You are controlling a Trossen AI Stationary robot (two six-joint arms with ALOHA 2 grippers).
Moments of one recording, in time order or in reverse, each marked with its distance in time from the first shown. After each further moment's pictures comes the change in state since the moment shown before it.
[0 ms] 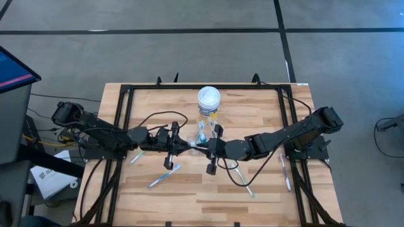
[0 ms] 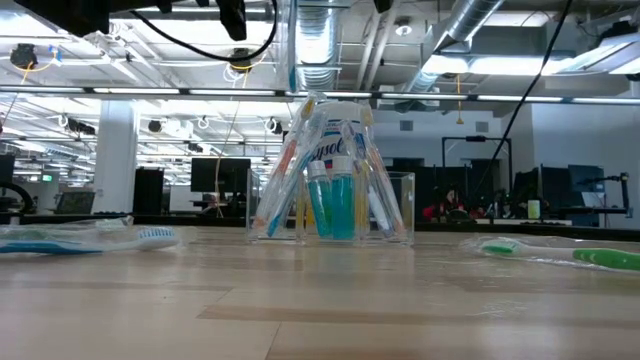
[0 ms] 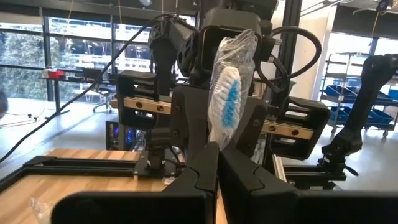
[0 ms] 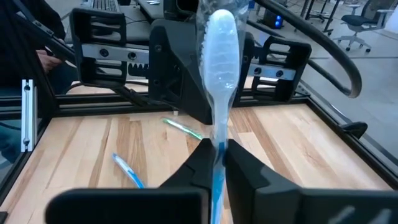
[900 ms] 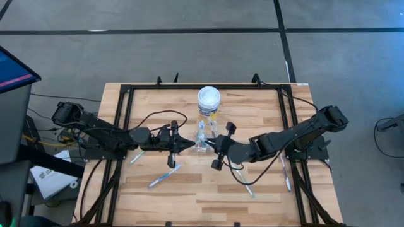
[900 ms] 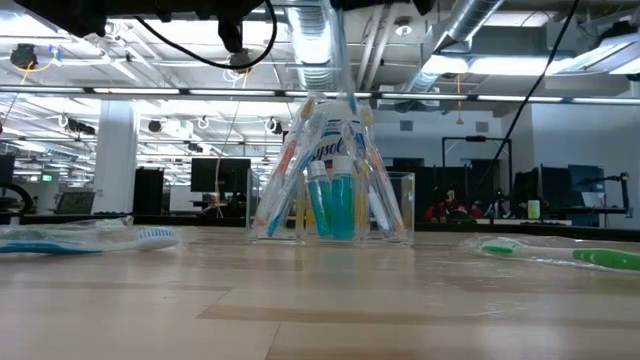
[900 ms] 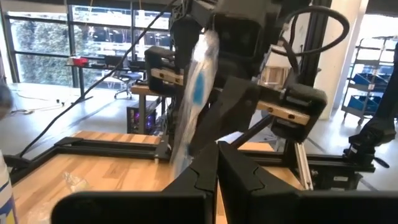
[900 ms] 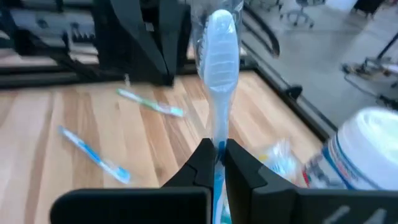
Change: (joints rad) left arm 0.003 0.000 0.000 -0.067 -0.085 0.001; right arm 0.037 -0.066 0.000 -0.277 0.214 0.117
